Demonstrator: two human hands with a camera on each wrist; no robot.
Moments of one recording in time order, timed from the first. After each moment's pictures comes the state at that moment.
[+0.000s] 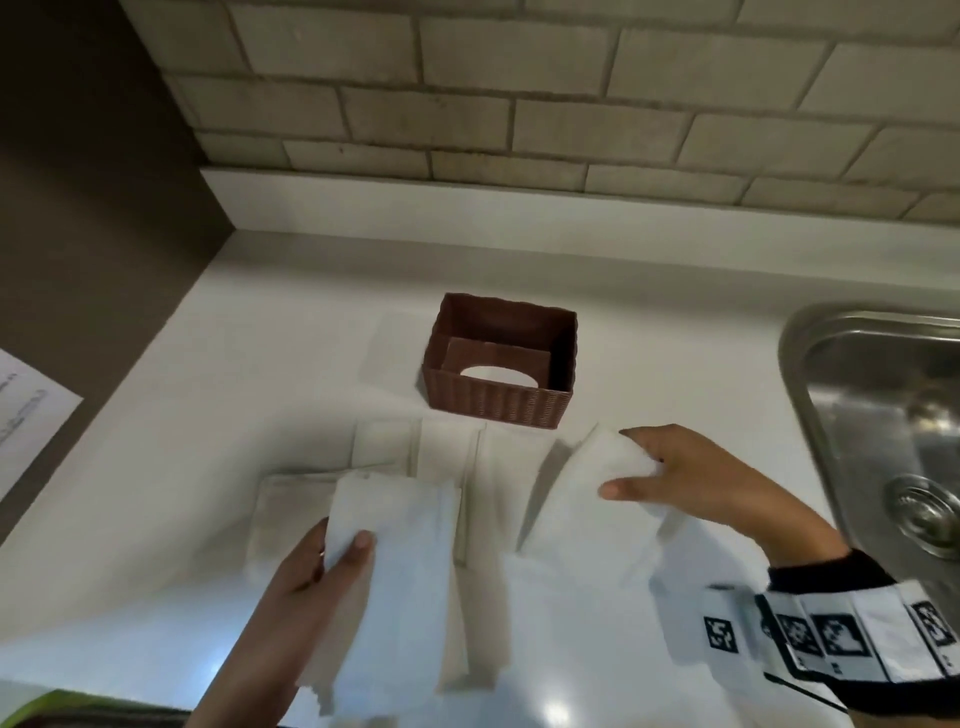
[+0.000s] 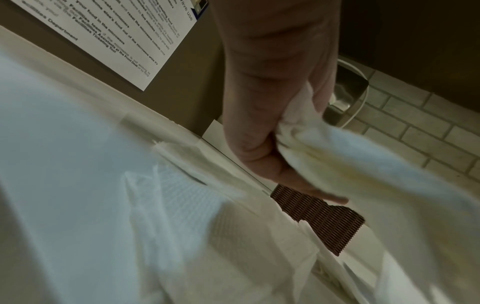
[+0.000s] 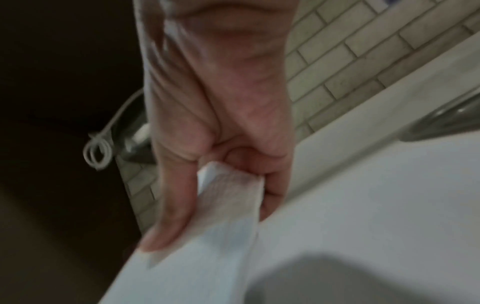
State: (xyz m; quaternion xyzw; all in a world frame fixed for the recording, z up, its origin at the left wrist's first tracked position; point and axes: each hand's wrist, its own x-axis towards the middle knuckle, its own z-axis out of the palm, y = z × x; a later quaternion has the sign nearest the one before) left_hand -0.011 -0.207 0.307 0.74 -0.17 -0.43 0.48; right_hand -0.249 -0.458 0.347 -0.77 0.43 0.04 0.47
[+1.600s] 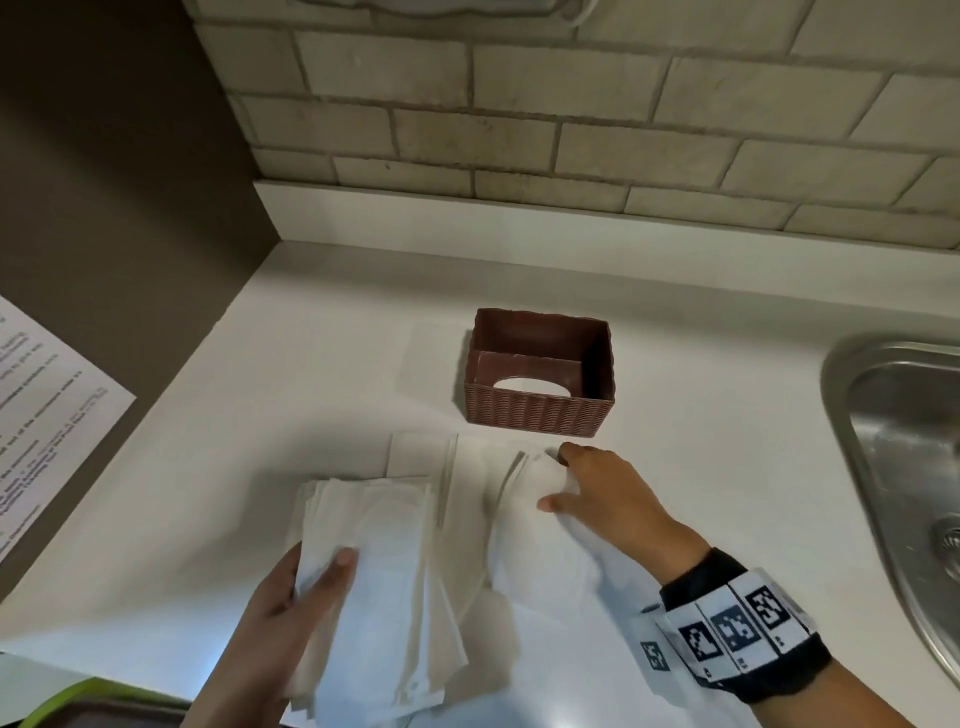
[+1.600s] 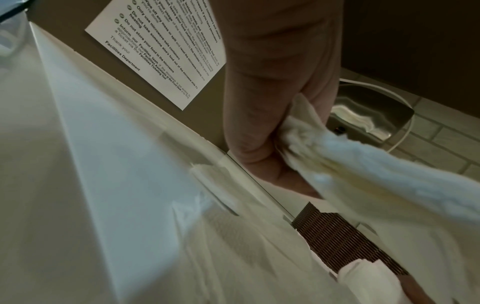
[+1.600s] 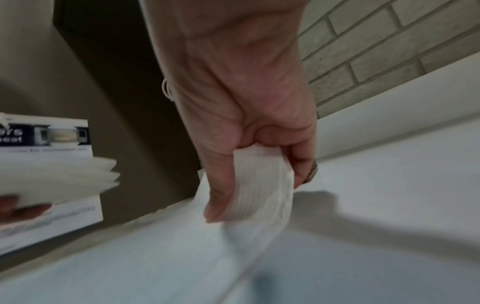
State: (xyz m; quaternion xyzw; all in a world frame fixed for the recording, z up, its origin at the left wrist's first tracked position) left_hand 0.013 -0.181 0.312 0.74 -0.11 -0.40 0.54; right_hand -0.159 -0.429 0.299 -0.85 0.42 0.09 0.29
